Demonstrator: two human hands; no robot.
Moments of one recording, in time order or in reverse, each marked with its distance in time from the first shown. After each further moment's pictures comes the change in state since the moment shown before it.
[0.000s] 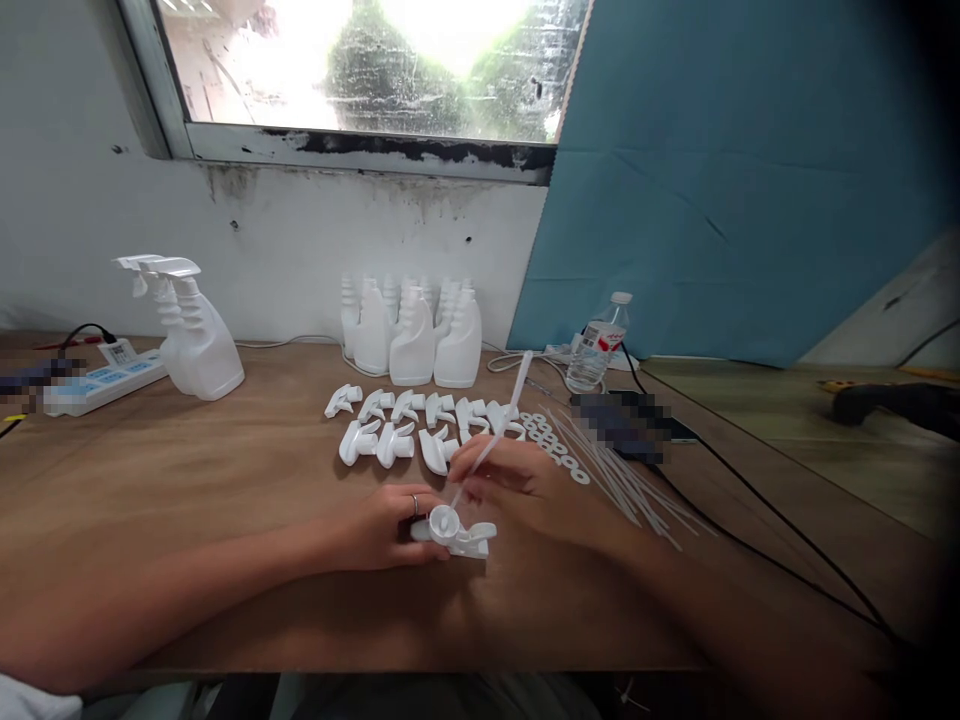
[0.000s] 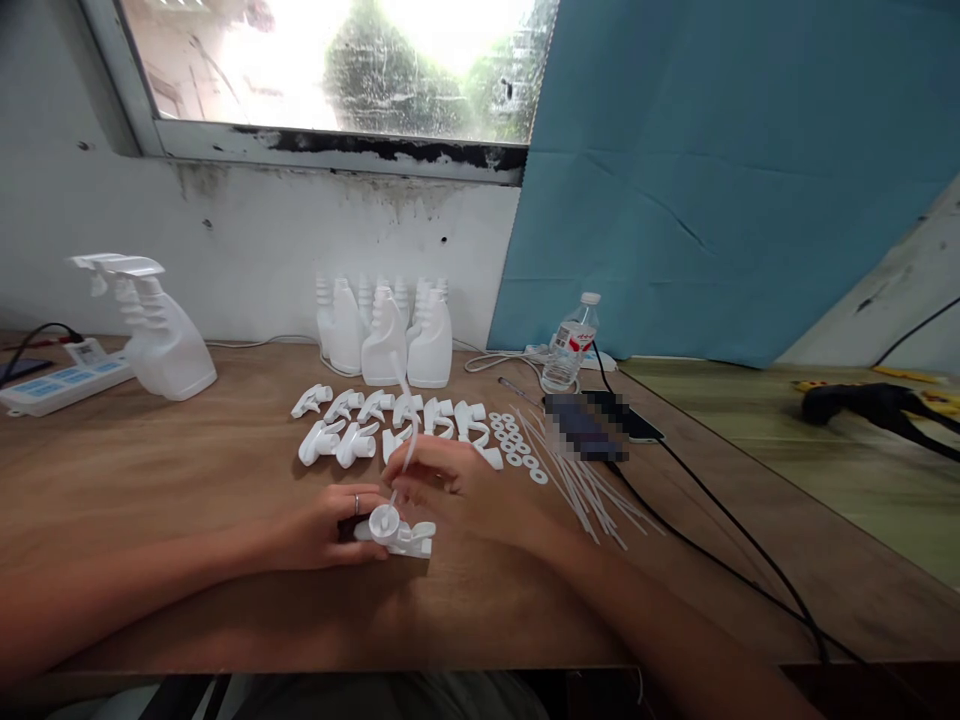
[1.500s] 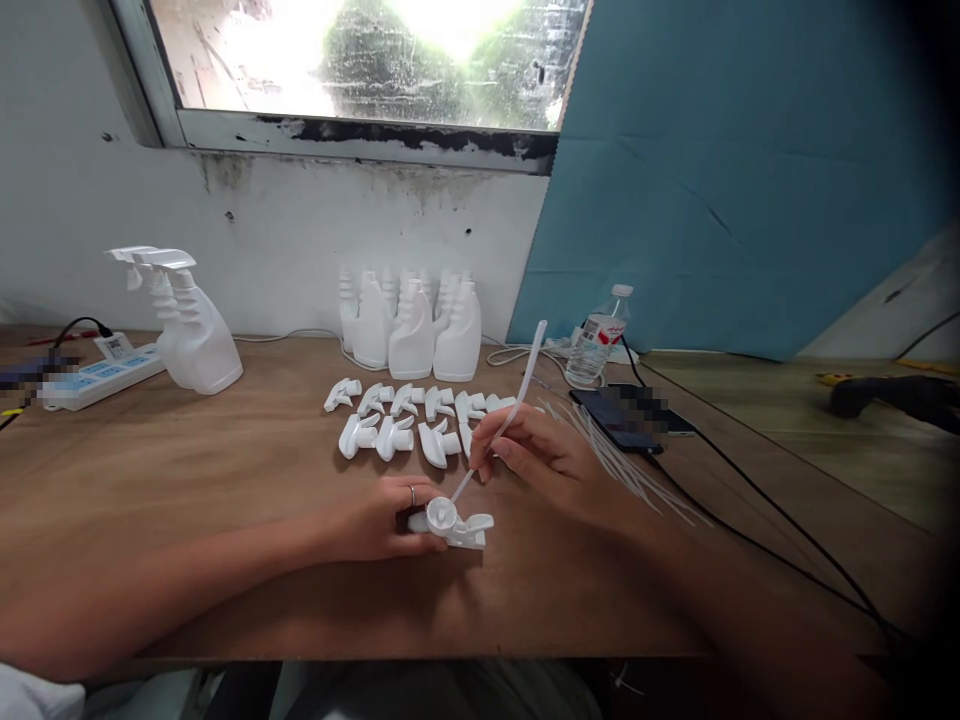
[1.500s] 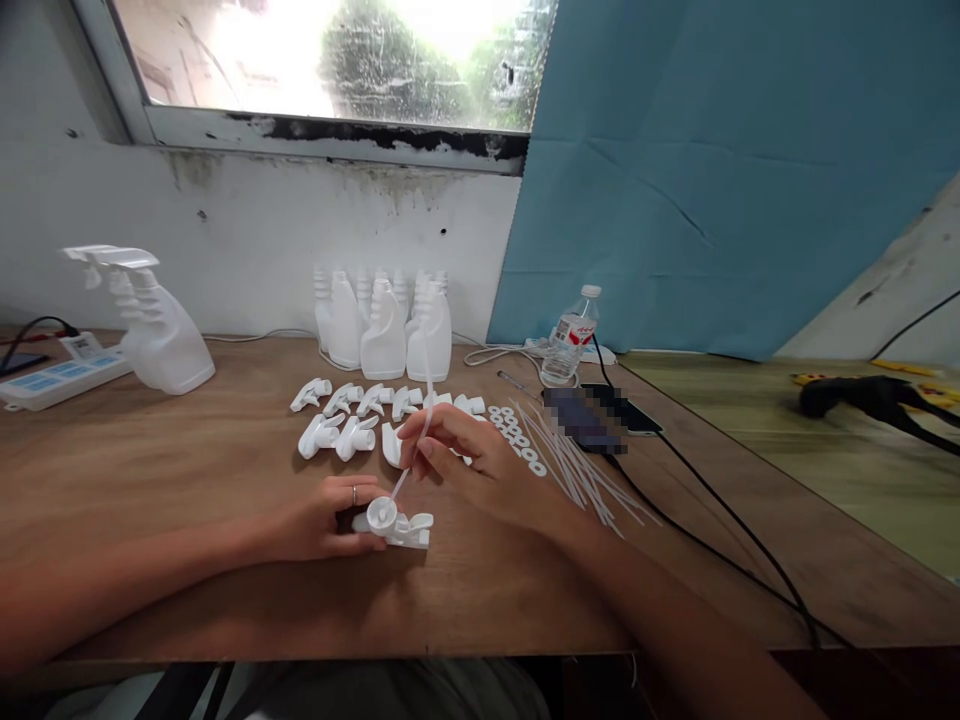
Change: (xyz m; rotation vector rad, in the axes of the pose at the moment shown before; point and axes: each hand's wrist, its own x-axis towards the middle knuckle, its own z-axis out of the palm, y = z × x) left_hand -0.002 0.001 0.000 -0.015 0.013 -0.023; right_hand -0.002 -0.007 -0.011 0.180 0.094 -0.090
